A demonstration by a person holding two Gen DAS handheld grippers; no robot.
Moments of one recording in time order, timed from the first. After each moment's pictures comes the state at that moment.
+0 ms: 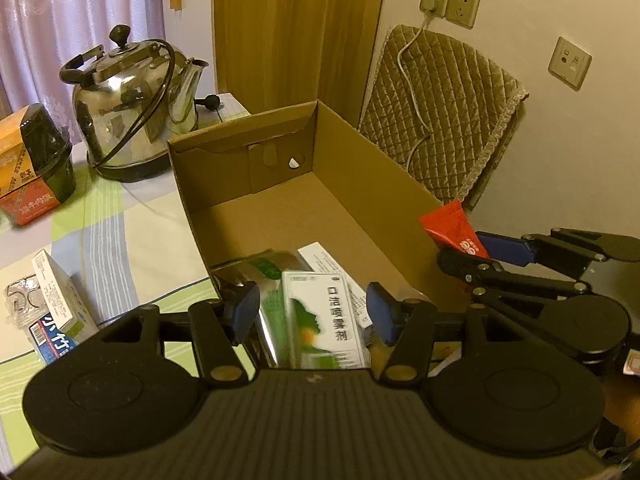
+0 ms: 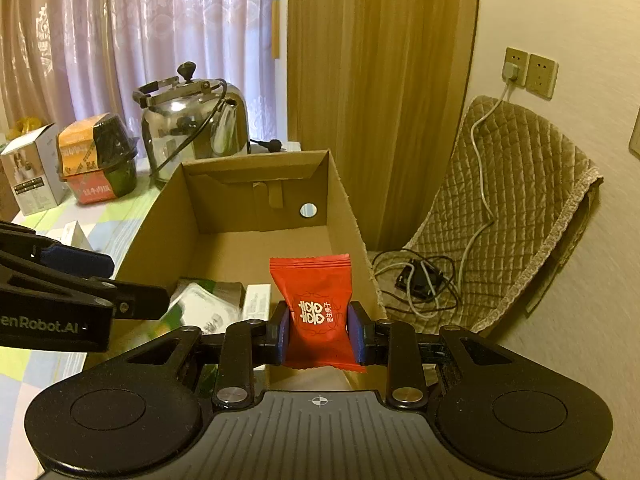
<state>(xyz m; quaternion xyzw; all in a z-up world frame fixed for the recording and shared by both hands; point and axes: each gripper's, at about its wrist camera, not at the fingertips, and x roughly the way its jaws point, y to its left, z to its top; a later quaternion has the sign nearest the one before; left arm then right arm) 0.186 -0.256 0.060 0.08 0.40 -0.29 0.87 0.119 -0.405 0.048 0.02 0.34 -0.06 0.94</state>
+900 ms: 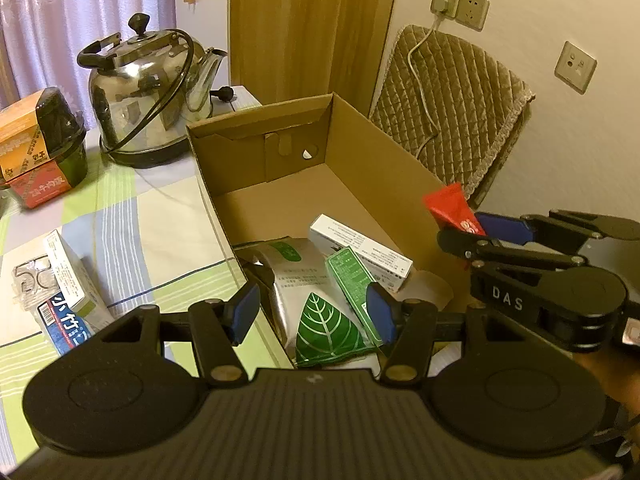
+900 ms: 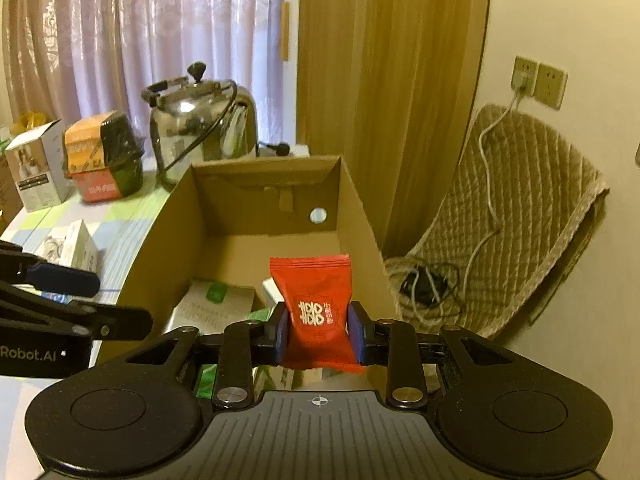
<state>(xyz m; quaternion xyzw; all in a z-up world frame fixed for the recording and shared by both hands) 0.182 -0.235 0.057 0.07 0.40 -0.29 0.87 0.125 -0.393 0.049 0.01 0.34 -0.05 0.94</state>
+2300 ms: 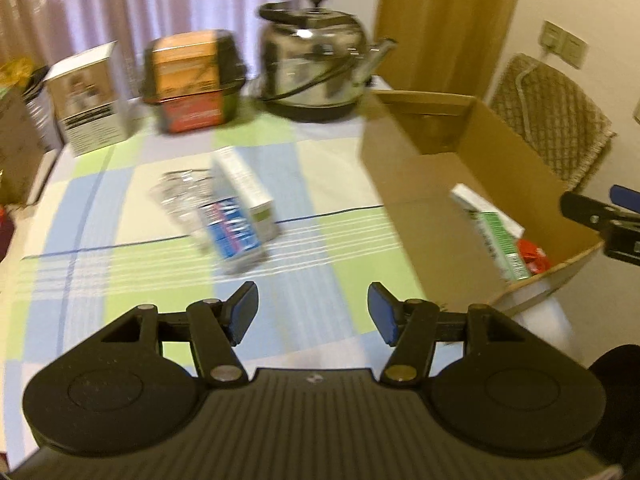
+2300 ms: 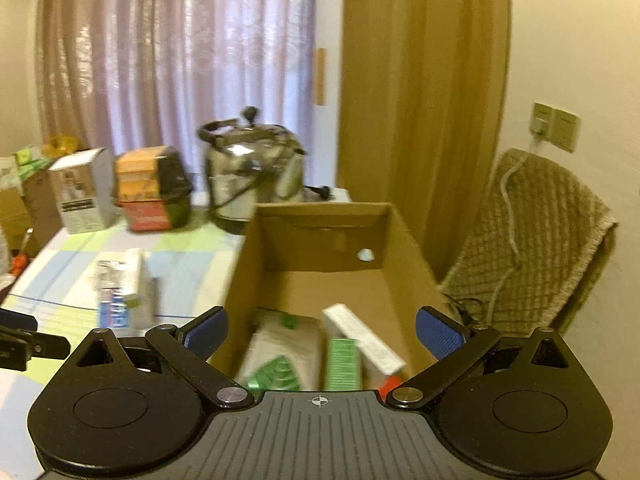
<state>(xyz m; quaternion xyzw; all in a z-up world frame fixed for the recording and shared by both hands) 0.143 -0.062 0.053 0.02 0.42 -0.15 0.90 0.091 -0.325 0.084 0.01 0.28 -0.02 0.96</state>
